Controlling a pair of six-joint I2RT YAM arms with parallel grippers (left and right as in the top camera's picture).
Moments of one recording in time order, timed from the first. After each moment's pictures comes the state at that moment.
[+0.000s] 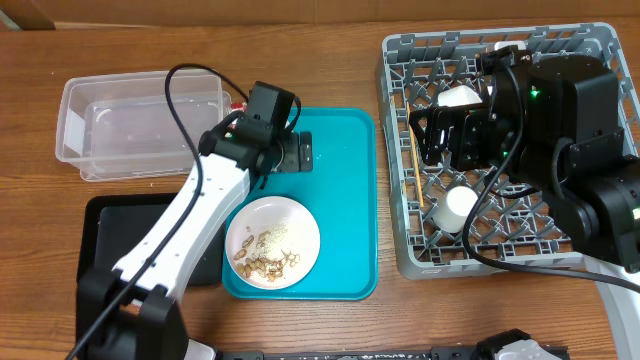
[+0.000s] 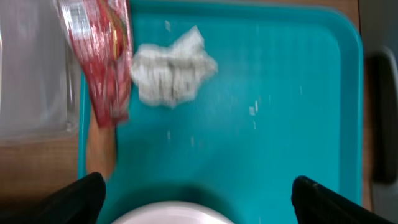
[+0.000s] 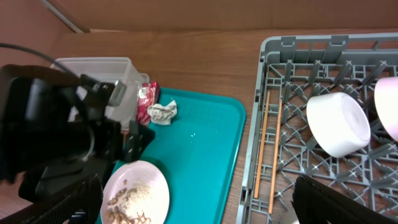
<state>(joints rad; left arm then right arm) -0.38 1.65 1.29 -0.71 -0.11 -0.37 0.32 1.28 1.74 -1.15 -0.17 0.24</state>
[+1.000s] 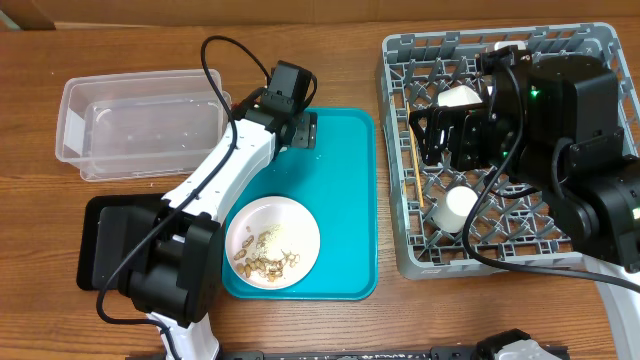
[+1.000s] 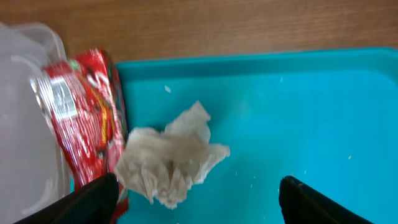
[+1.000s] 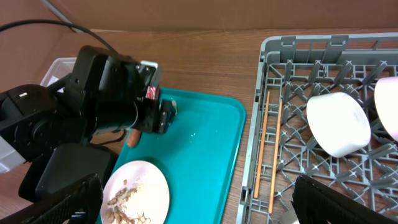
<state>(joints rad) -0.38 1.92 1.46 -0.62 -0.20 -0.26 0.32 1.28 1.74 -1.15 -0.17 0.24</state>
